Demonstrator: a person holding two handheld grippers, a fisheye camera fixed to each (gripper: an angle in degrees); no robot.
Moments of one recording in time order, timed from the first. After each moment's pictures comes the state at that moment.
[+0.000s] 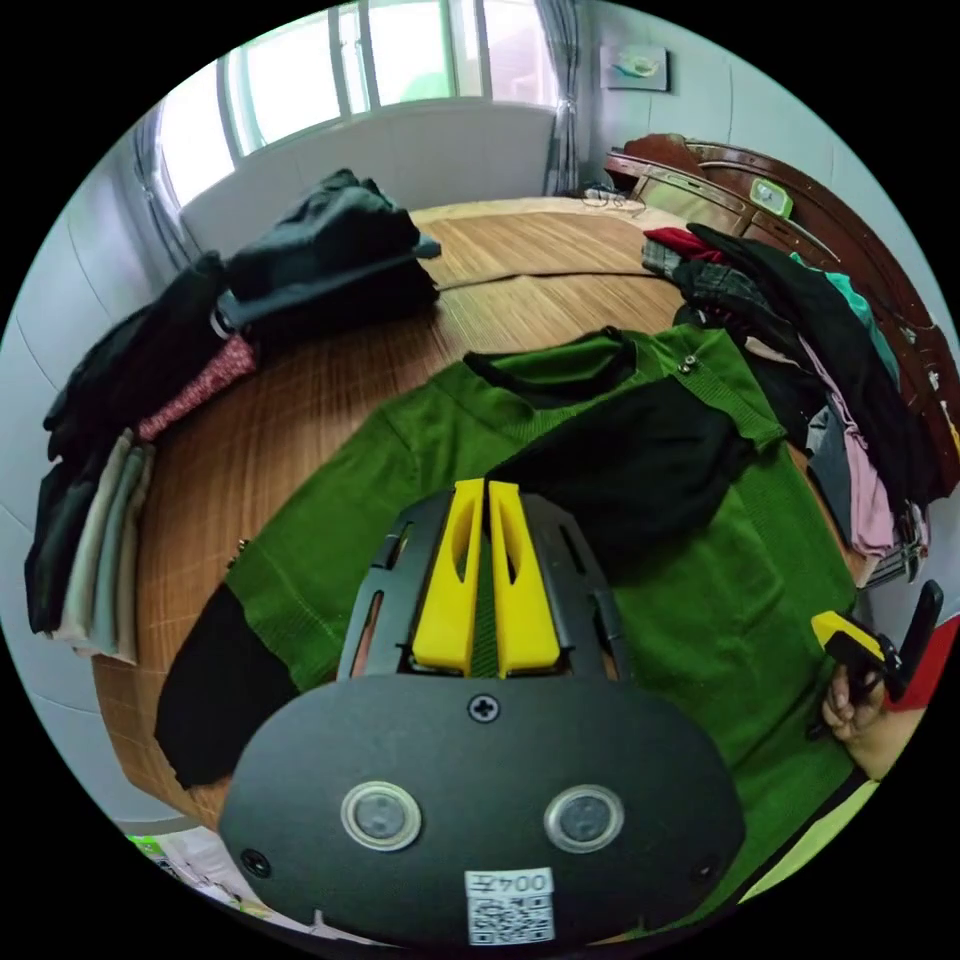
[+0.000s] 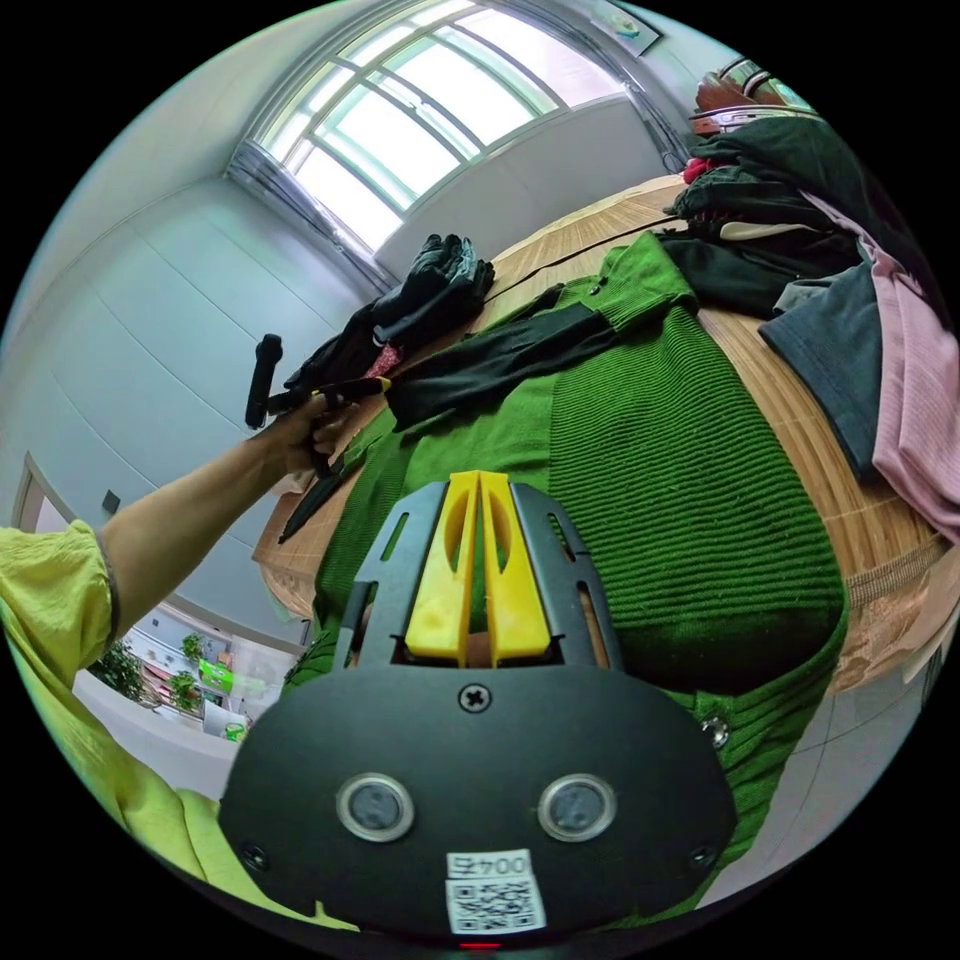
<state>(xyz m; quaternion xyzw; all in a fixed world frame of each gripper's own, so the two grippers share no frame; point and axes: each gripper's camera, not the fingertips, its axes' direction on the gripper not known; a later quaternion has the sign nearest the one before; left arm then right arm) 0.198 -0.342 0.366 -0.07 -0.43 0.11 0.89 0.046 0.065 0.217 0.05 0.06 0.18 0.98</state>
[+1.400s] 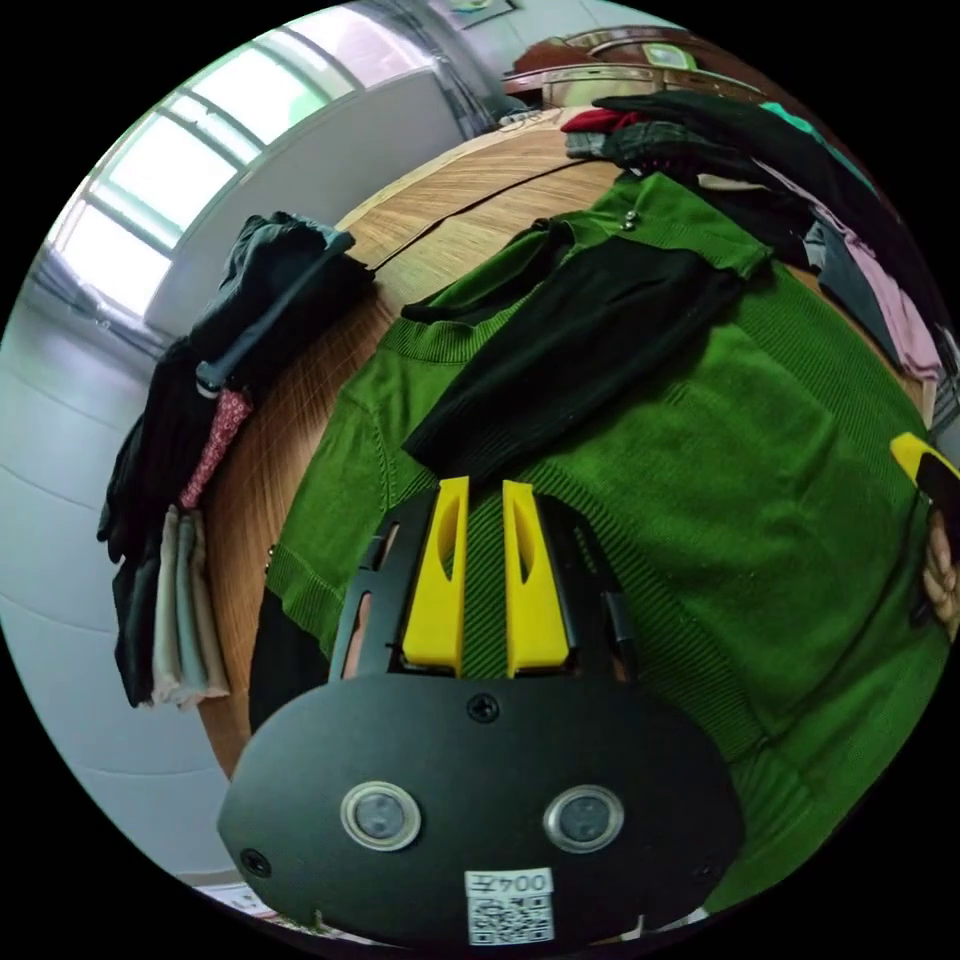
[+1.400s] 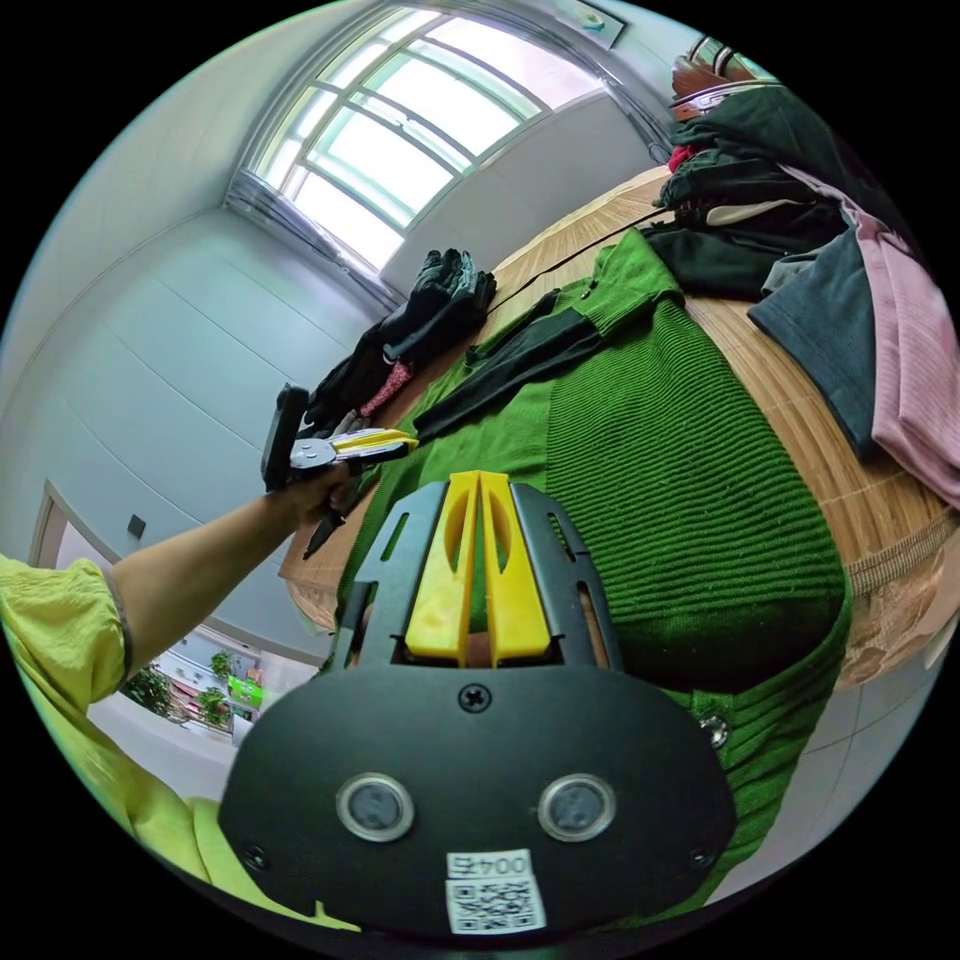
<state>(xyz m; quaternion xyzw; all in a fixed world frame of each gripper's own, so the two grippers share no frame) 0.224 -0.235 0.452 -0.20 -0.49 0.24 0.81 0.057 0.071 0.190 0.08 0.02 0.21 0.97</state>
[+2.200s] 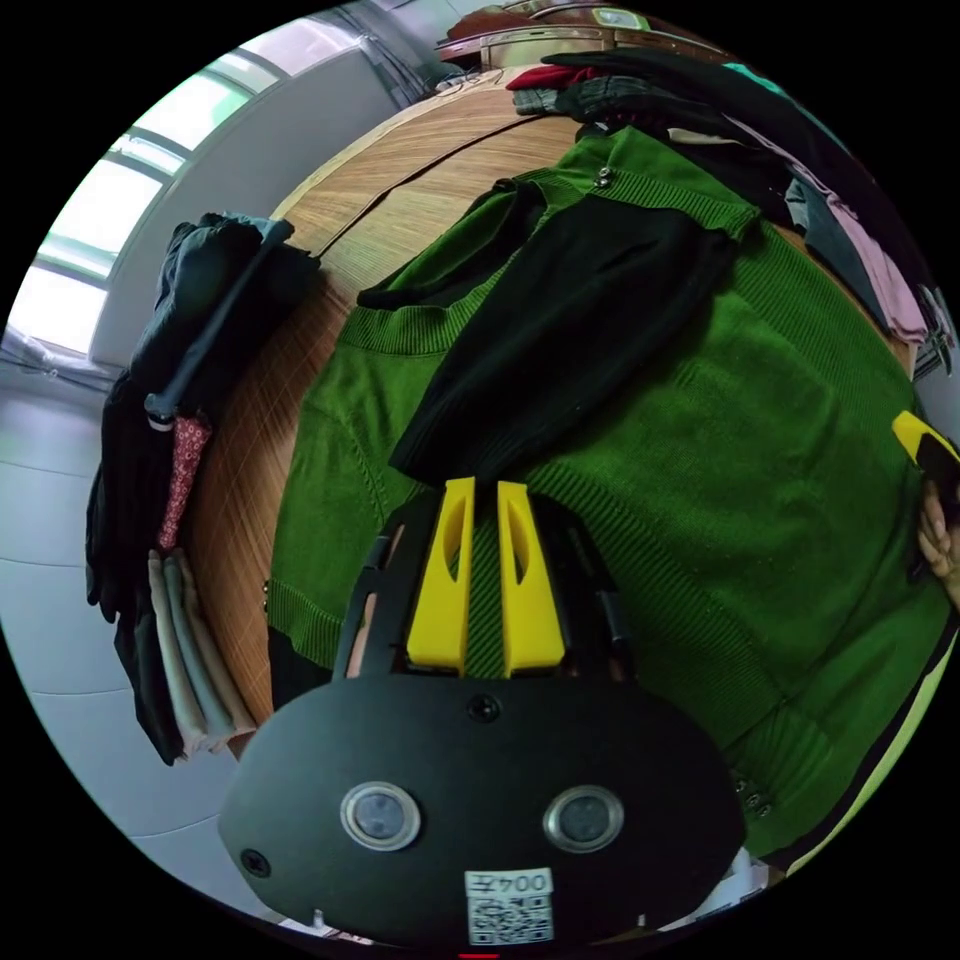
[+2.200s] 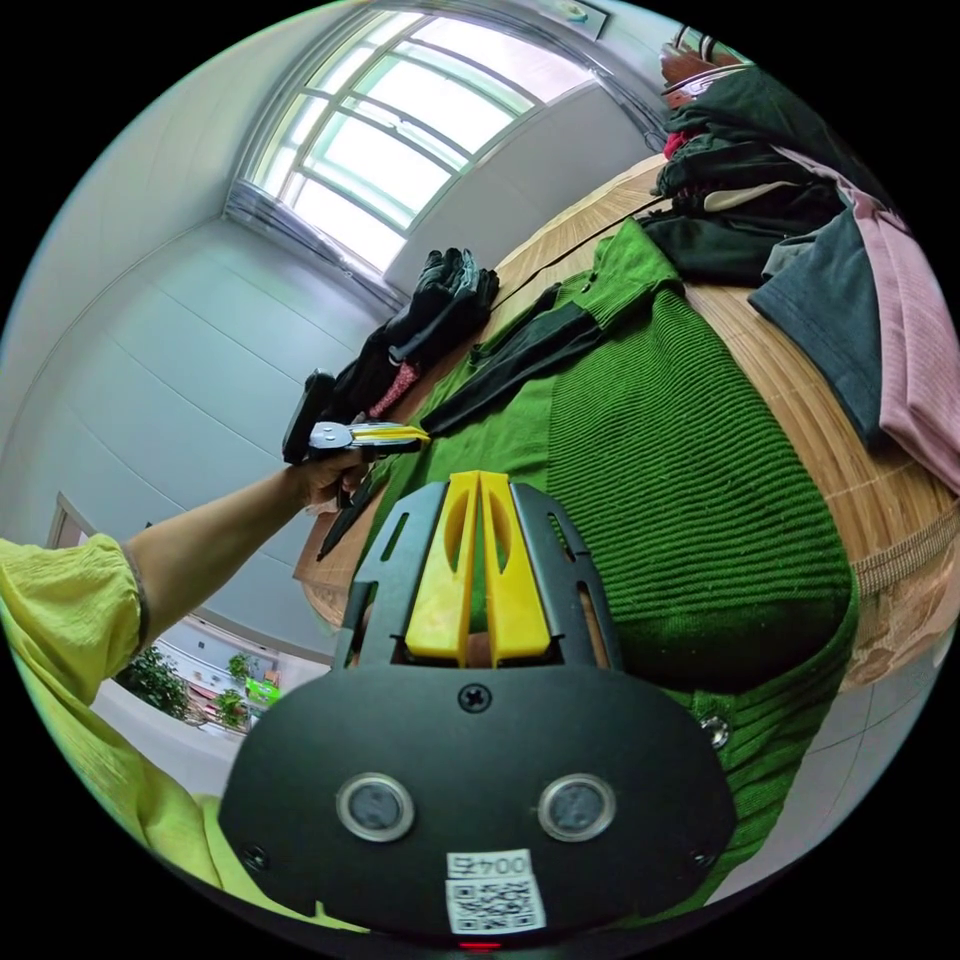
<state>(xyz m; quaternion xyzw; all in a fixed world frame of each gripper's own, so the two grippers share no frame) 0.230 -0.262 0.428 -0.28 -0.45 0.24 0.81 0.072 0.074 0.182 0.08 0.00 0.22 0.97</state>
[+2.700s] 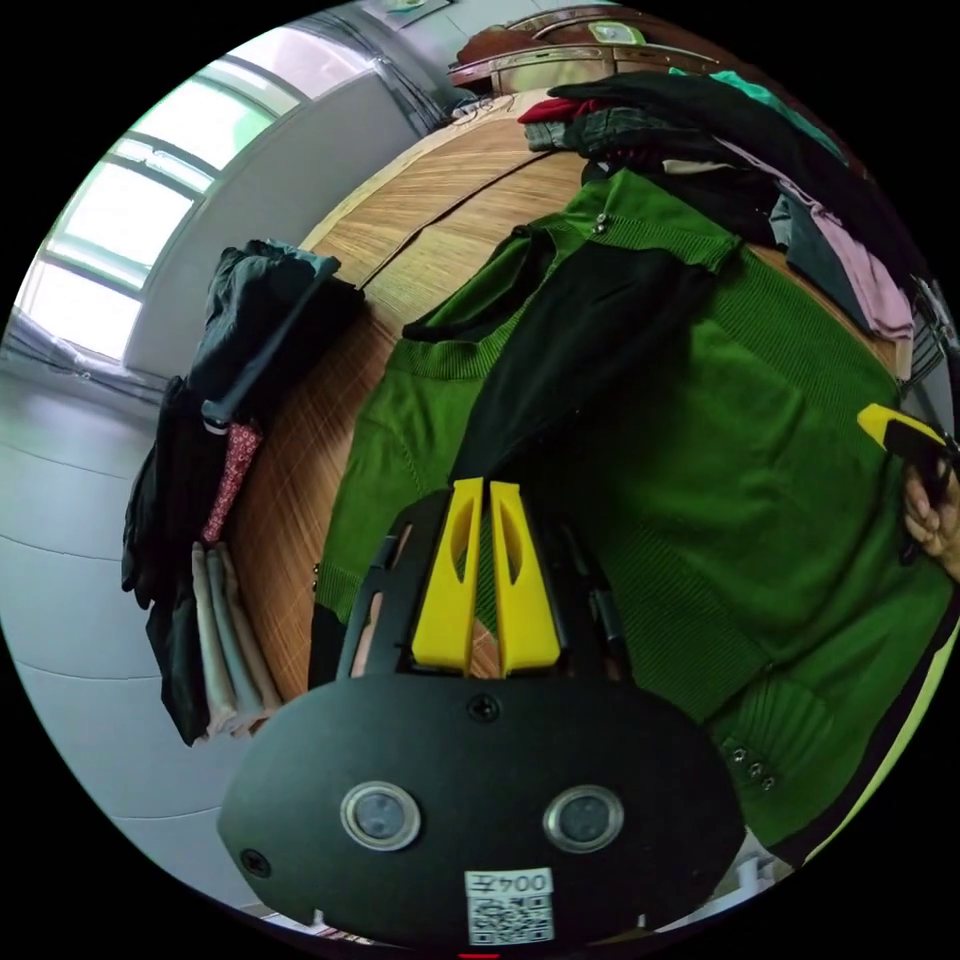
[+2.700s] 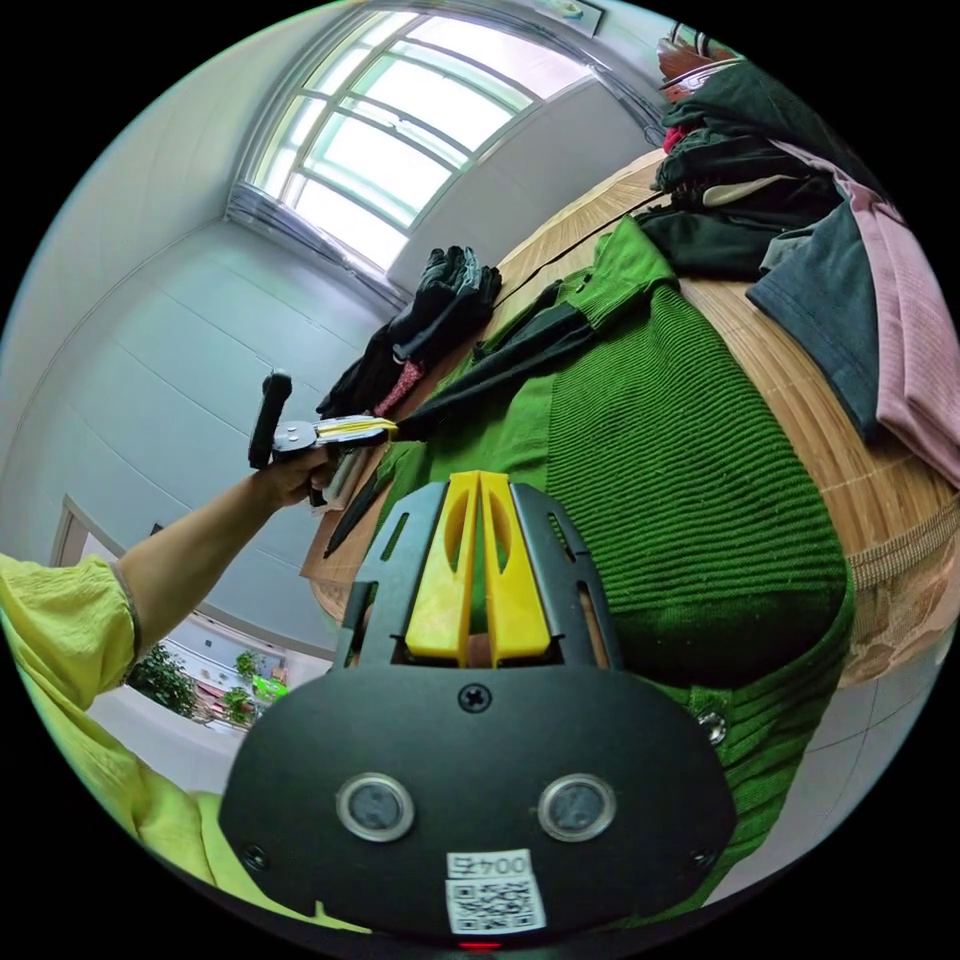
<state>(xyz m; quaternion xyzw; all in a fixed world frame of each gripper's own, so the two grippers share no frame) 0.312 -0.247 0.359 -0.26 -0.48 0.26 0.79 0.074 0.077 0.179 0.07 -0.01 0.22 0.97</state>
